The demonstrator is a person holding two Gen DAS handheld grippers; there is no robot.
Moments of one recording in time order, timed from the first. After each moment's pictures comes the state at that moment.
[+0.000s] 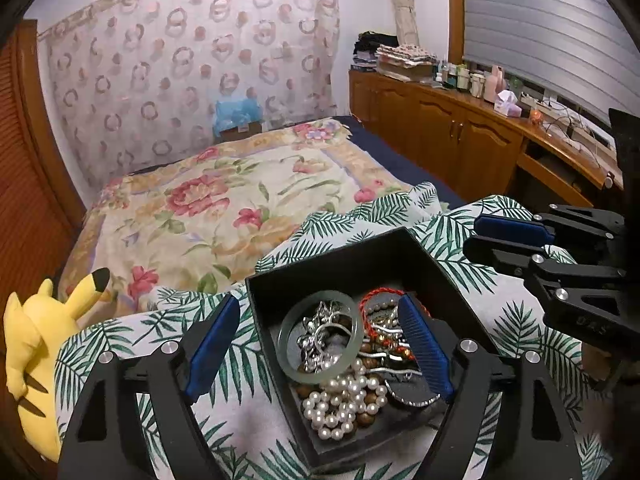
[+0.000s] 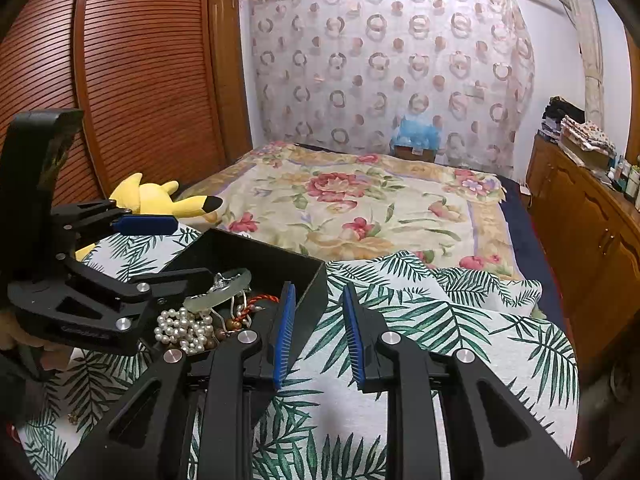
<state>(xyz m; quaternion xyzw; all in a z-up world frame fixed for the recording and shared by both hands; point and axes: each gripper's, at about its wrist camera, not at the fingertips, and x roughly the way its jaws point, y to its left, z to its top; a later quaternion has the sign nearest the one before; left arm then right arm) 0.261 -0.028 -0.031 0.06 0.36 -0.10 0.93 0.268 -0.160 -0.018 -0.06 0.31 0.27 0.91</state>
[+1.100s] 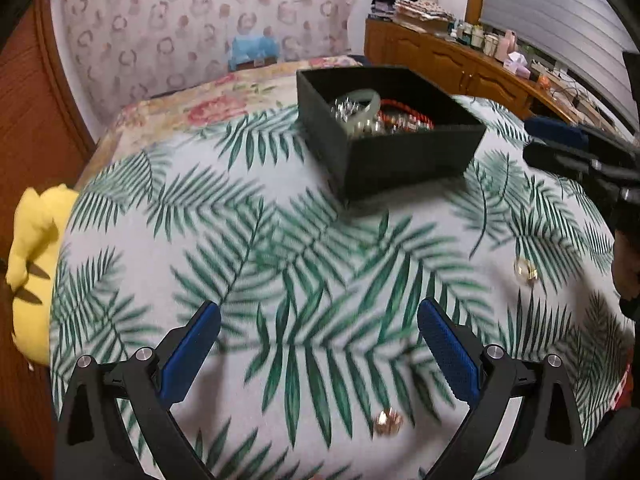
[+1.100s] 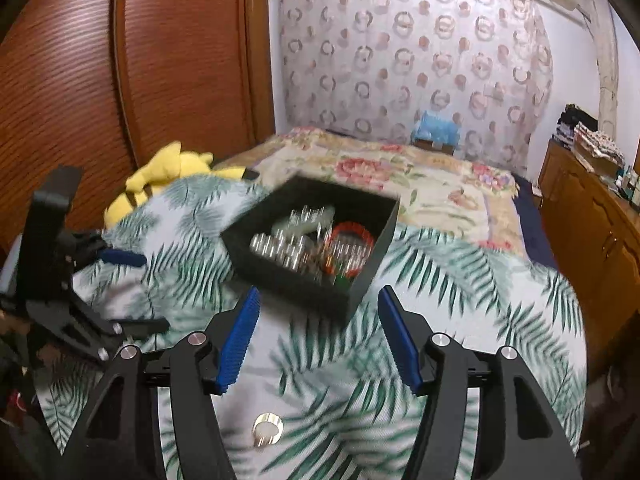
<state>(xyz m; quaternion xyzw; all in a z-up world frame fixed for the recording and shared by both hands) 0.126 0.025 -0.089 0.04 0.45 -0.08 0.89 0.153 -0.149 -0.029 -0.09 0.34 0.30 0.89</state>
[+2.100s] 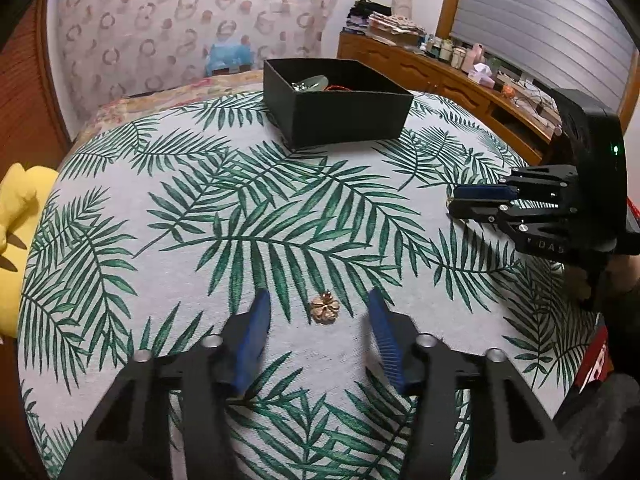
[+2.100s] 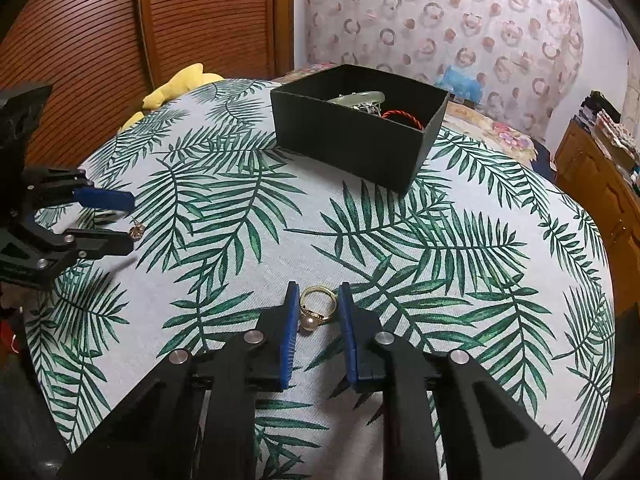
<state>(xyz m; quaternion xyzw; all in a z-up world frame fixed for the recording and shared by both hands) 0.061 0.018 -0.096 0.01 0.43 -0.14 0.89 0.108 -0.142 -0.080 -0.15 0.40 0.31 0.85</state>
